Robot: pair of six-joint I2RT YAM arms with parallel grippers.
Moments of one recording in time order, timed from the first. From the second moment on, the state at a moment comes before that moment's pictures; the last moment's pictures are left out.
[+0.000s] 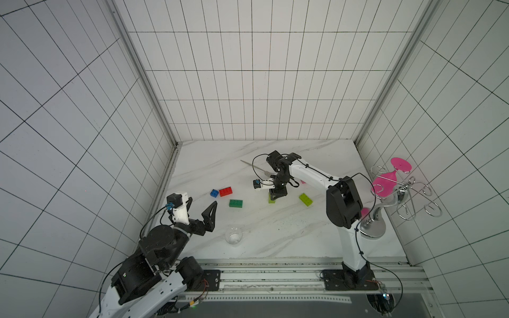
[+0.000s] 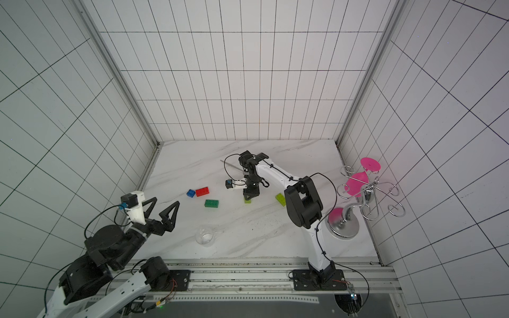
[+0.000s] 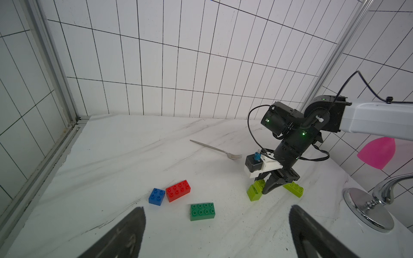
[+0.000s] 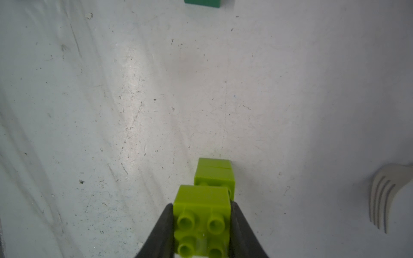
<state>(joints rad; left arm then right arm) -0.78 0.26 0.79 -0.71 -0.43 -0.33 0.62 2.15 1.82 -1.11 -0.26 -1.04</state>
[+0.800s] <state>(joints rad) -0.78 0.26 0.79 -0.71 -0.43 -0.33 0.62 2.16 1.82 -1.09 -0.24 -1.04</state>
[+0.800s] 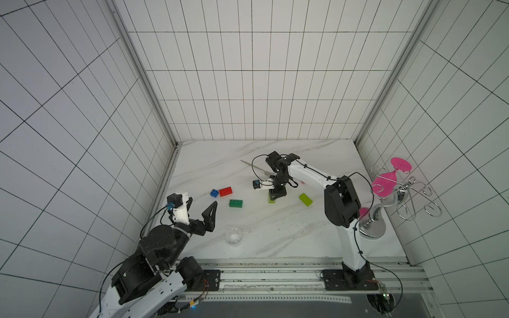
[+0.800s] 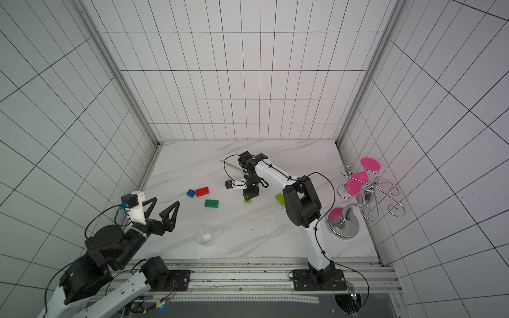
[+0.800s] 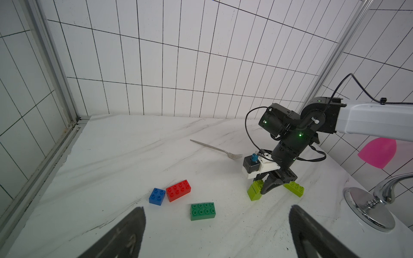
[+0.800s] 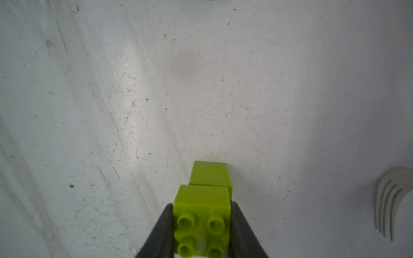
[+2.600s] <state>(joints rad) -0.78 0.26 0.79 -0.70 -0.43 -0.32 0.62 2.22 1.89 -1.13 -0.24 -1.08</state>
